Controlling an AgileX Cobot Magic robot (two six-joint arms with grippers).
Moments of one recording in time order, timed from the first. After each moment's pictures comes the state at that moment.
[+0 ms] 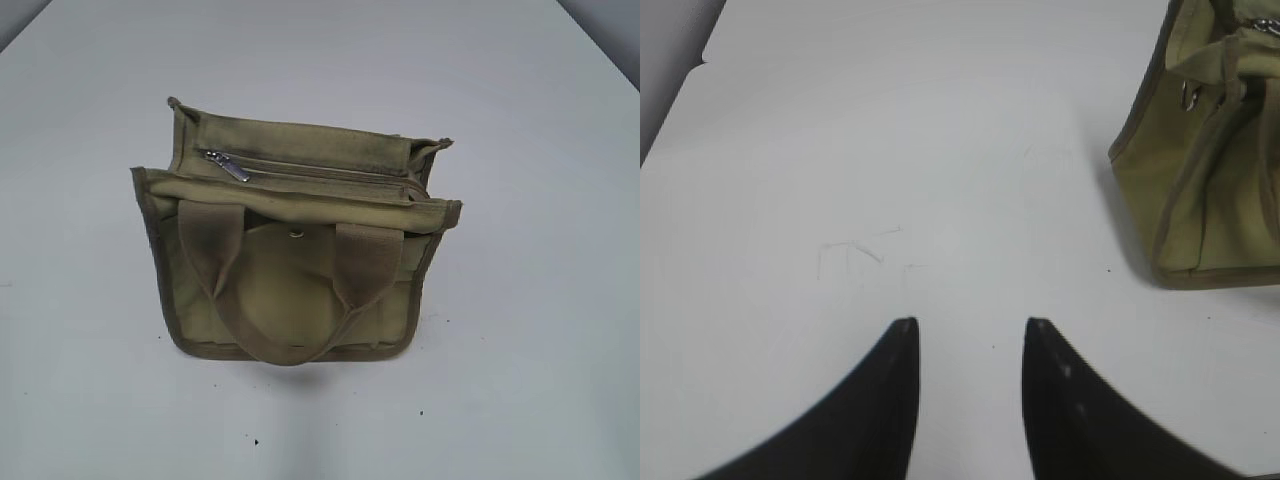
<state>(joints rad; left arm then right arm) -0.06 -0.01 -0.52 -0.01 1.06 0.06 0.06 -0.01 -0.48 0.12 1.08 -0.16</state>
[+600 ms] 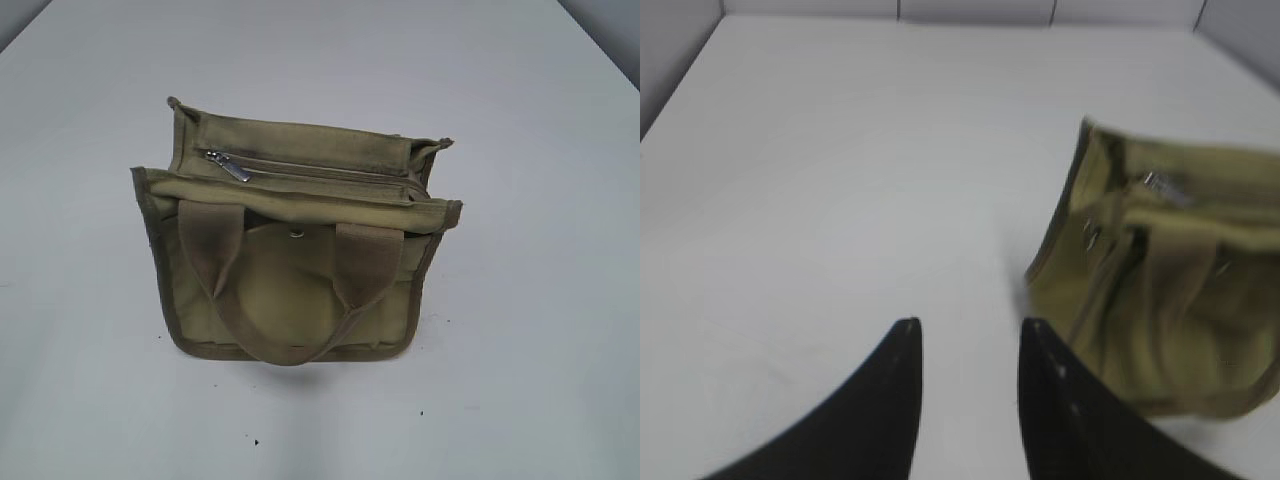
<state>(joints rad) -0.06 0.03 -0.55 -0.18 0.87 0.06 0.06 -0.01 -0.48 0.16 1.08 -0.16</state>
